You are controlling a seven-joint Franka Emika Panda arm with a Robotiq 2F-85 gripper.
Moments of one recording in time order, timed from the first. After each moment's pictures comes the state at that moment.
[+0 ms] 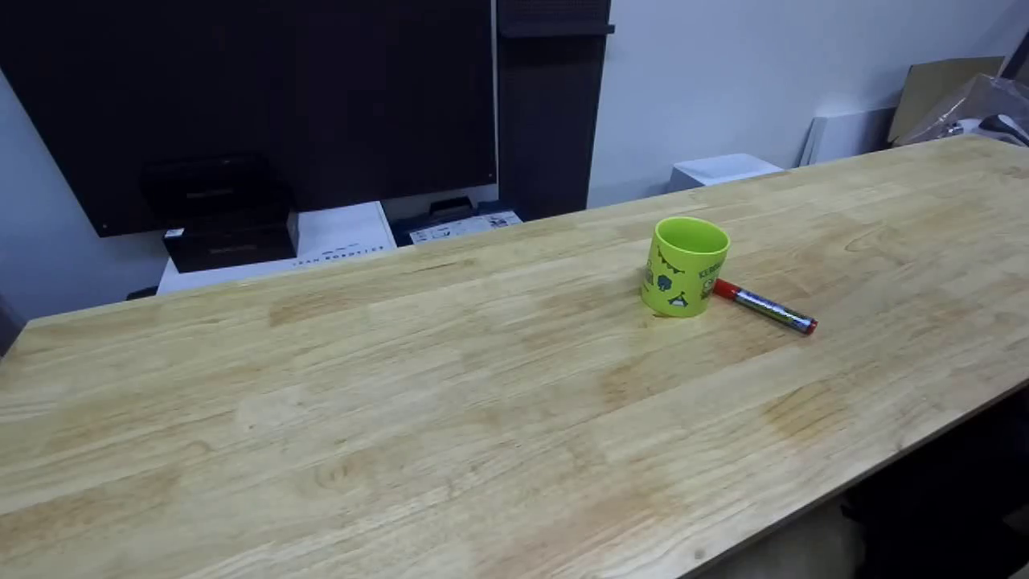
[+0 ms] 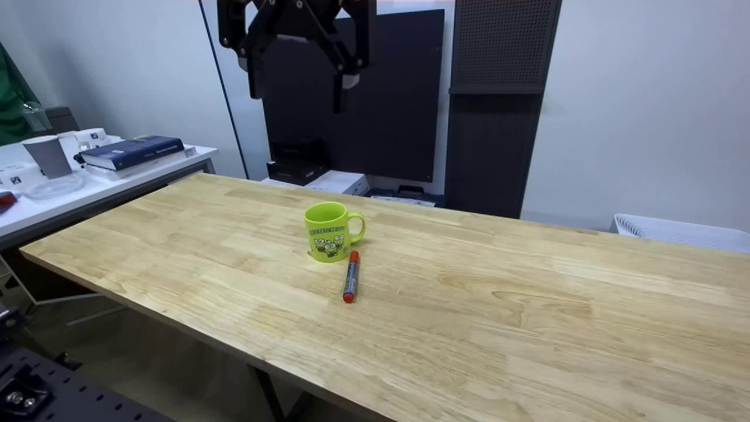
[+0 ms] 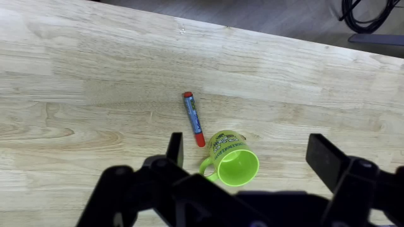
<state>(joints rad) -0.06 -0.40 -0.39 -2.56 0.02 2.14 -0.50</state>
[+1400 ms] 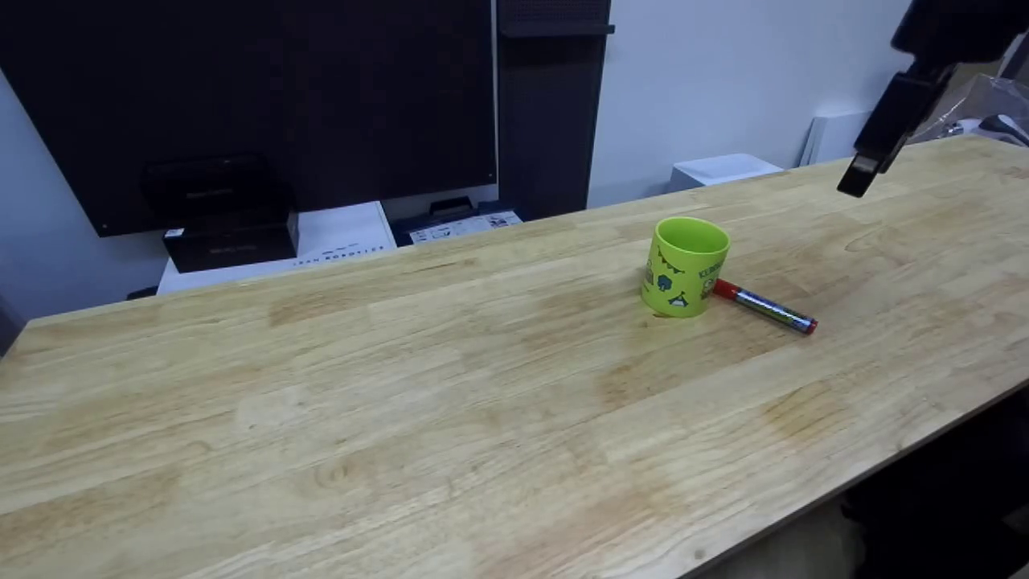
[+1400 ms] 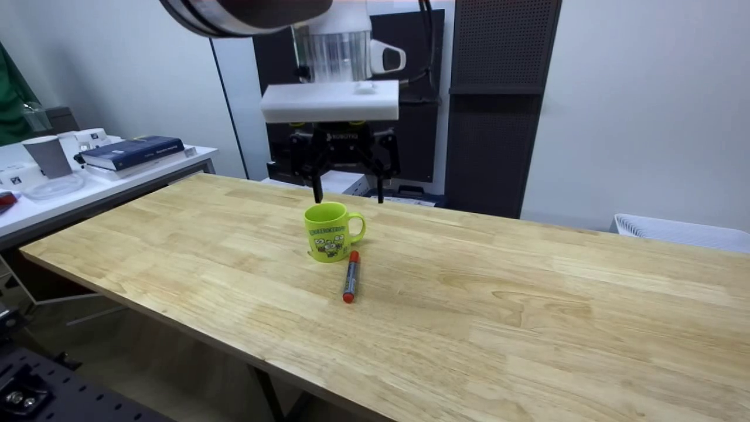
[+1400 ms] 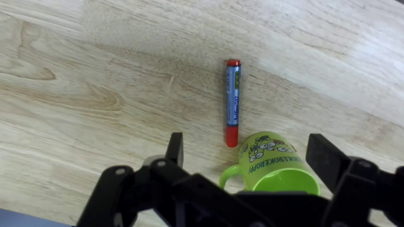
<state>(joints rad) -0.08 0.12 -0.24 -2.52 0.15 2.68 -0.74</state>
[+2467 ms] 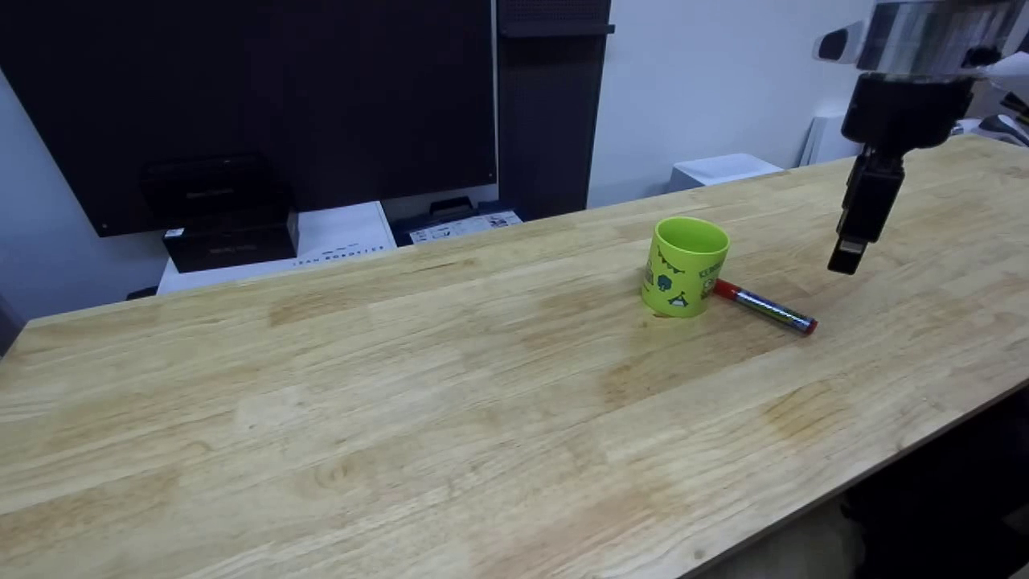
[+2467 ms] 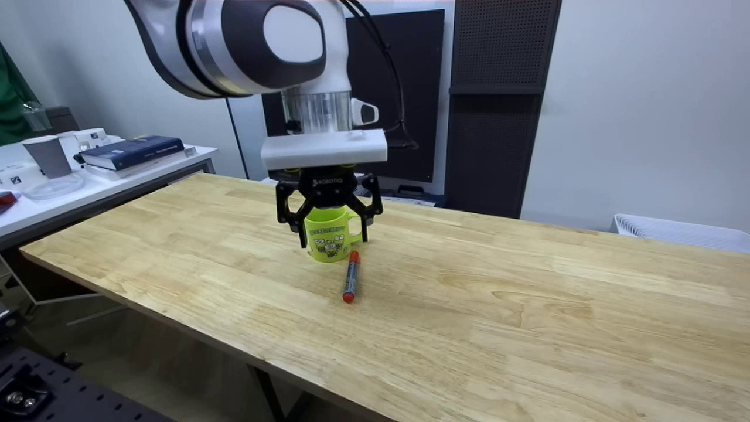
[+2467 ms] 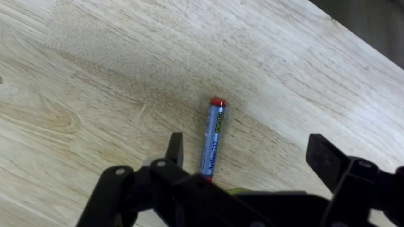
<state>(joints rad) -0.14 0.26 -0.13 -2.50 -0.06 2.69 -0.68</state>
